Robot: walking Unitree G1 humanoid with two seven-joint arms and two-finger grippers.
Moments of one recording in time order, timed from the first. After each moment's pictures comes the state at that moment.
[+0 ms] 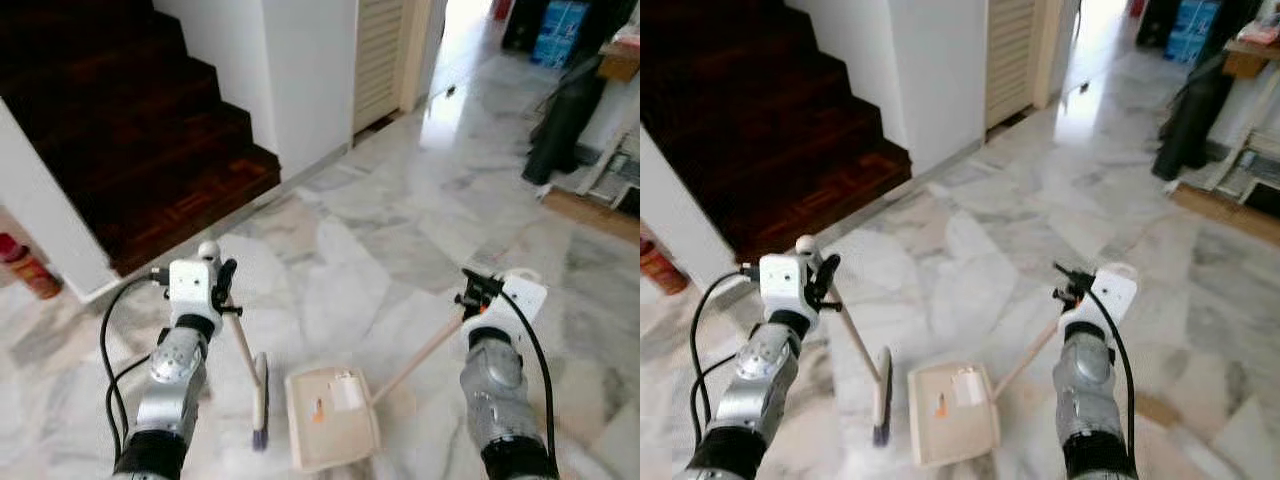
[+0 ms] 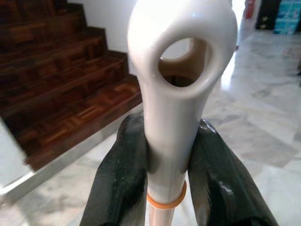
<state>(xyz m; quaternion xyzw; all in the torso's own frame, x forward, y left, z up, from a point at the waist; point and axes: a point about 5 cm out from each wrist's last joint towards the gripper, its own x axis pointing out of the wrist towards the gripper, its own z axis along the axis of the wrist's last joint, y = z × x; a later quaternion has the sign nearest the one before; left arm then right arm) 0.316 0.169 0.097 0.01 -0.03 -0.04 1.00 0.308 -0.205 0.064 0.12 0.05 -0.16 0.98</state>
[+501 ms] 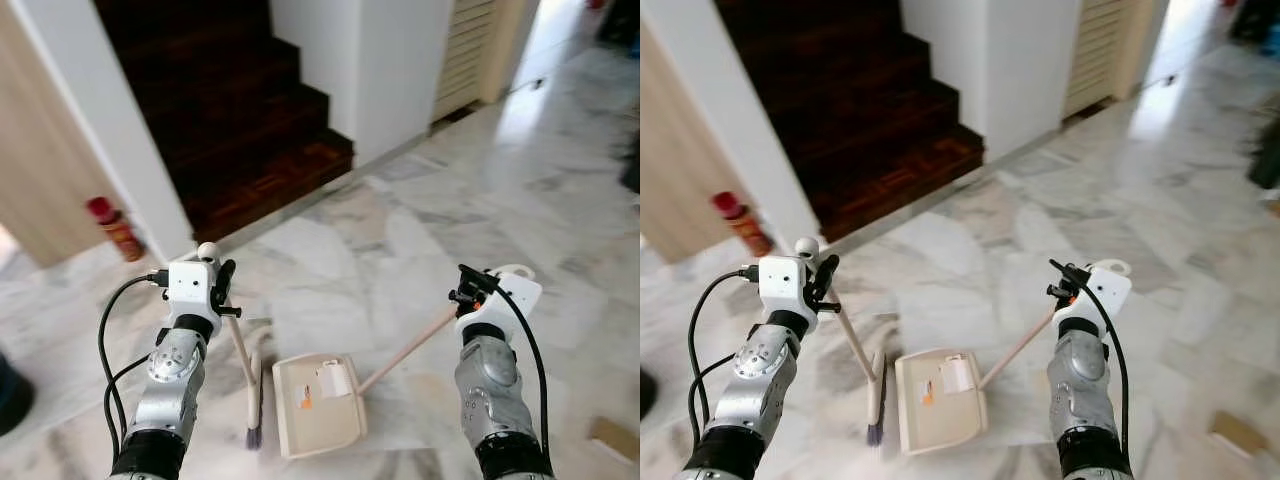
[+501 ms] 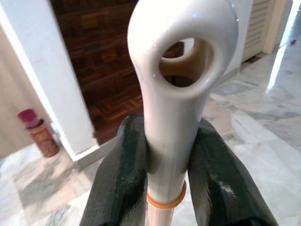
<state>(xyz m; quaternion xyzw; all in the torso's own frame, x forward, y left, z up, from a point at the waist) 0.315 0.168 0.097 0.01 -0.03 -0.04 1.00 0.311 -0.201 0.068 0.12 0.04 -0.15 0.98</state>
